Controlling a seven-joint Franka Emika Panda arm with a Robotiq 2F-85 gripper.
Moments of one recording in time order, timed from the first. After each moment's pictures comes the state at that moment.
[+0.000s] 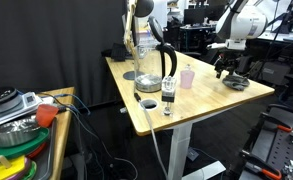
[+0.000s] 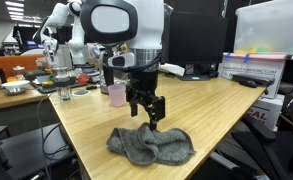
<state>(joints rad) 0.11 0.36 -0.62 -2.37 0.46 2.62 2.61</state>
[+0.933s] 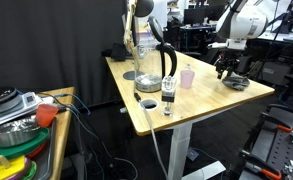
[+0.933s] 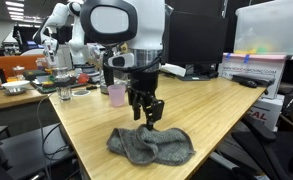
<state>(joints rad) 0.11 0.36 -0.63 -2.37 0.50 2.62 2.61</state>
